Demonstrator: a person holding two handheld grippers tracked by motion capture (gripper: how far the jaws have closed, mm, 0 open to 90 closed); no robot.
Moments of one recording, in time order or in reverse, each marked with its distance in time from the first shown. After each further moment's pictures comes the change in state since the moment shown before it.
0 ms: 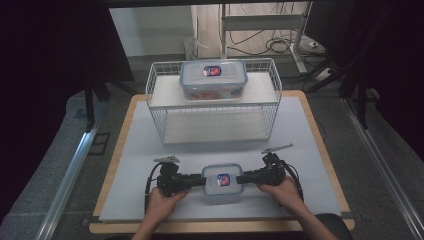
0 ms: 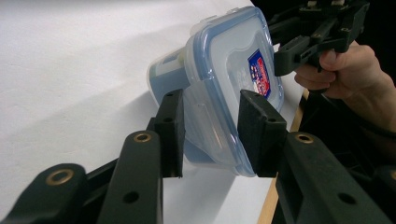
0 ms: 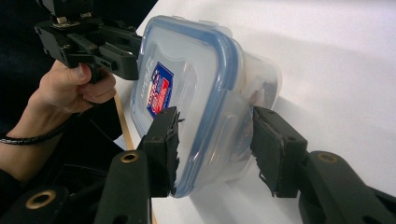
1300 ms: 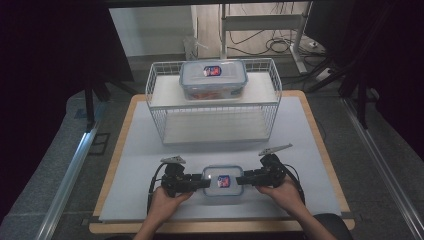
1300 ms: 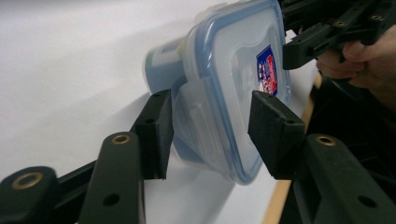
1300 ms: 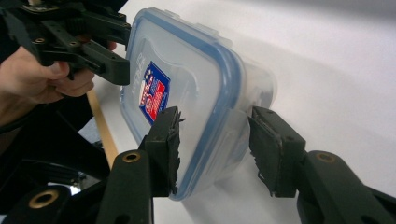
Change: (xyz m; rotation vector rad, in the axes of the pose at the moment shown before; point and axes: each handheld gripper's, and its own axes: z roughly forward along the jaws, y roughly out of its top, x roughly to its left) left arm -0.010 0.002 0.008 0.049 0.029 0.052; right arm 0.024 0.002 -0.003 0.015 -0.139 -0.103
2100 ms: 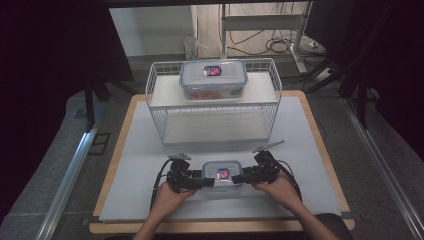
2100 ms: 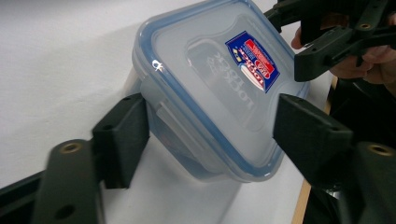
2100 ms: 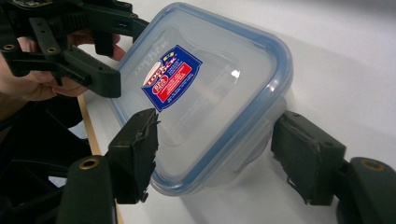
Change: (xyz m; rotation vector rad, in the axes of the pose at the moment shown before) left arm 0.008 0.012 0.017 0.039 0.036 0.010; right arm -0.011 0.011 0.018 0.047 -0.004 0.014
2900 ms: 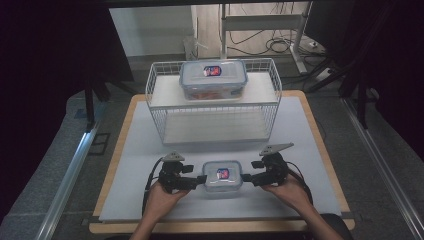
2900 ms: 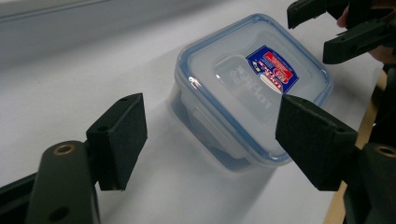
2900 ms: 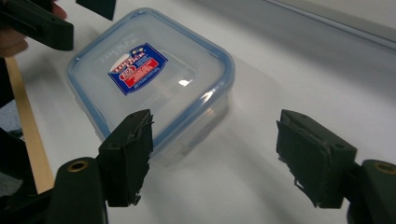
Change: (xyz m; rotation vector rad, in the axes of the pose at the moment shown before) left arm -0.010 0.000 -0.022 -0.064 0.168 0.079; right arm 0.011 -0.006 -0.026 -0.059 -0.220 -0.200
